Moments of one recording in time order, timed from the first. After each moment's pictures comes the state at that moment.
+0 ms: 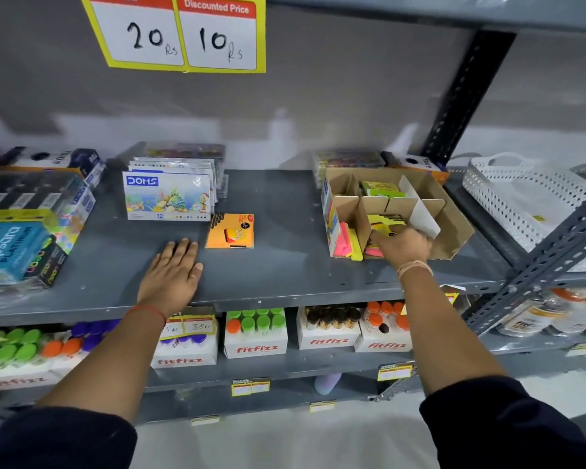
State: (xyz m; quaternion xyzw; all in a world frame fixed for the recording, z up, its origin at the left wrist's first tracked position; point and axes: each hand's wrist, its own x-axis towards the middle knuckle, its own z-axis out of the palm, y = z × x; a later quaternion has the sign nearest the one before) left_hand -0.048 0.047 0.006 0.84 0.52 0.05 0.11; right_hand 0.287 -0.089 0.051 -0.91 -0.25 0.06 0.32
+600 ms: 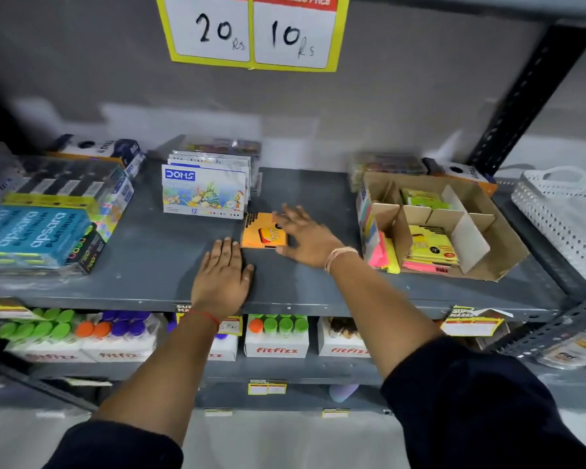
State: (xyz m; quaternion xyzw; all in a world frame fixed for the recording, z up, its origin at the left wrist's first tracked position) left_hand -0.020 0.030 0.005 0.83 0.54 0.06 0.12; right_hand 0.163 0.020 0.056 -0.68 -0.72 0.16 0.04
